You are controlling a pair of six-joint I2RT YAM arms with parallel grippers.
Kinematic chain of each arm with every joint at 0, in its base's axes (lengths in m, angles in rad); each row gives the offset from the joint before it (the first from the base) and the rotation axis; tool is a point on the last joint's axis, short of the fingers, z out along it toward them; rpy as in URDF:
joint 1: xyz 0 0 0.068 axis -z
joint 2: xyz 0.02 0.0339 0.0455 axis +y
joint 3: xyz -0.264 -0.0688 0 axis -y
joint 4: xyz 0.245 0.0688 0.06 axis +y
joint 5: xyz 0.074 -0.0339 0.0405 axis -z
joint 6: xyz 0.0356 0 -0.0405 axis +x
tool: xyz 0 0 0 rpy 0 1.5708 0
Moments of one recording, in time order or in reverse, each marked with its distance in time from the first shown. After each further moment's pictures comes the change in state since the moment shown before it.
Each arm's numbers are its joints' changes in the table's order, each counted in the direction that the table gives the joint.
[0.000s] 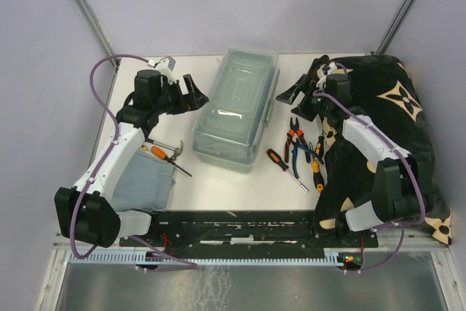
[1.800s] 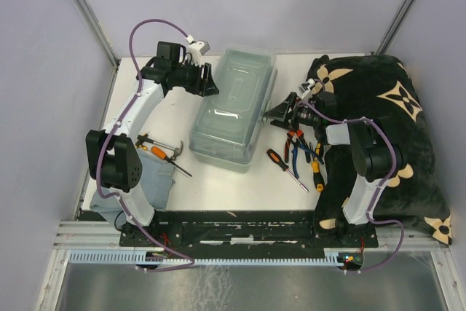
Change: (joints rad) left arm 0.016 0.483 0.479 0.230 0.253 0.484; right arm 0.006 0.385 -0.180 -0.743 -0.453 0.103
